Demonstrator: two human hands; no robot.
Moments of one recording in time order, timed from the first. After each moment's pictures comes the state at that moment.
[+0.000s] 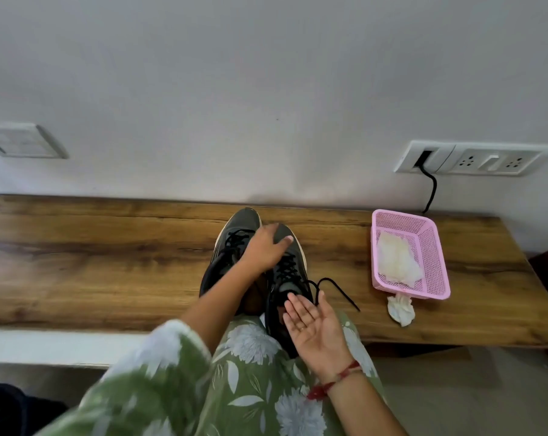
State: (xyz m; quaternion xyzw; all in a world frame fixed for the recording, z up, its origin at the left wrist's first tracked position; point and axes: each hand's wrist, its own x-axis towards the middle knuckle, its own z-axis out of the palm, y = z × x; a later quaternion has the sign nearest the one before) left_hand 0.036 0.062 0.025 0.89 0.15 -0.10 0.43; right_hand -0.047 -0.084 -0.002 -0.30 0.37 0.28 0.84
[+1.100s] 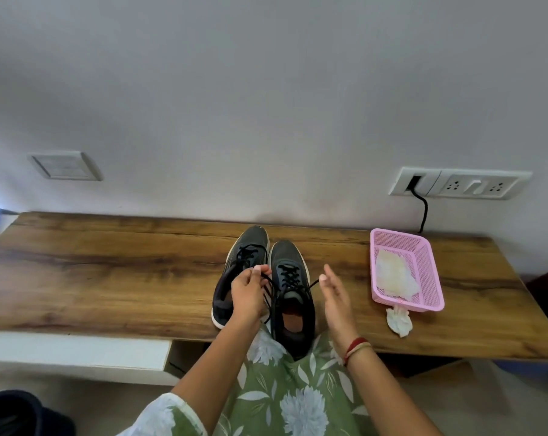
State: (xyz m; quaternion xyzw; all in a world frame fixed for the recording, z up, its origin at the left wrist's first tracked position) left_hand -0.045 0.049 0.019 0.57 0.36 0.12 0.73; right_hand -0.032 -0.099 0.036 -0.71 0.06 0.13 0.69
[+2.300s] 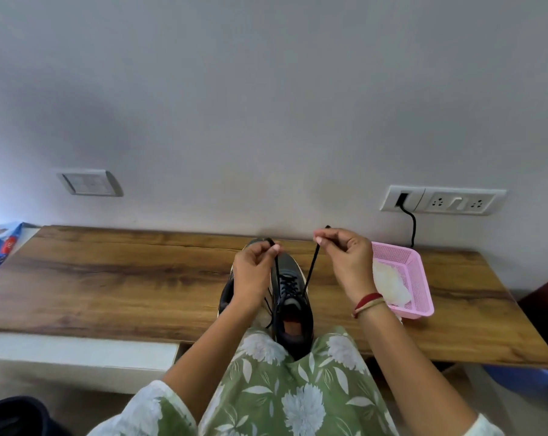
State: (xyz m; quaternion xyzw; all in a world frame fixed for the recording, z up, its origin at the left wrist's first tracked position) left_hand -0.067 0.047 0.107 0.65 0.18 0.20 0.71; right_hand -0.015 -0.098 0.143 -0.72 -0.11 -0.07 0.68
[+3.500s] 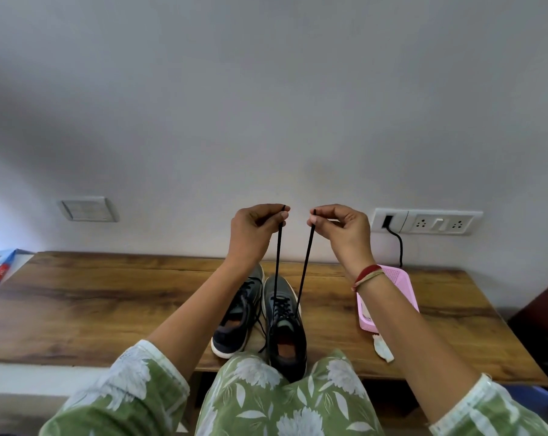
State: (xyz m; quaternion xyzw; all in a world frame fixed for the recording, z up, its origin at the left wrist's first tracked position) left_hand -0.036 0.054 0.211 0.71 0.04 0.25 0.66; right_hand 0.008 -0.098 0.214 -0.70 -0.14 -0.07 0.70
